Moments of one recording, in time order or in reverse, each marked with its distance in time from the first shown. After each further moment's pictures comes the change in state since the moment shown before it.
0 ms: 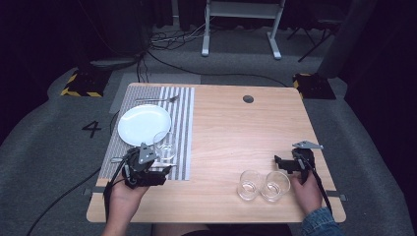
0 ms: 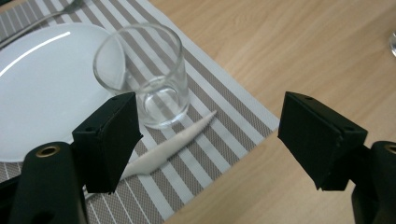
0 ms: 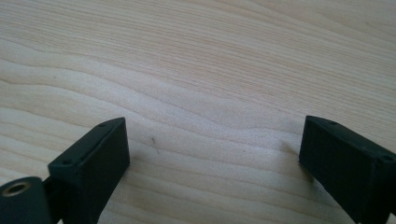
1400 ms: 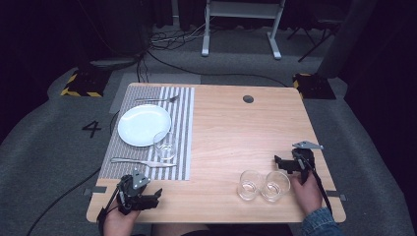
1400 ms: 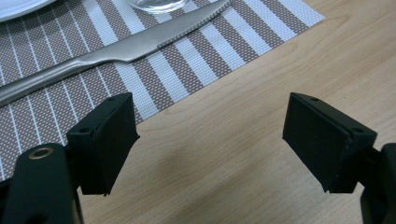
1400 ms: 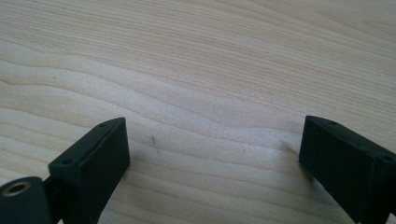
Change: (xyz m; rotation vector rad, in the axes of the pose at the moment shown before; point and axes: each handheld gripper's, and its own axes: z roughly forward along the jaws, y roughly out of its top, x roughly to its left) left arm -0.011 -0.087 0.026 0.079 0.051 -0.123; right arm 0.000 0.000 0.000 -0.002 -0.004 0.003
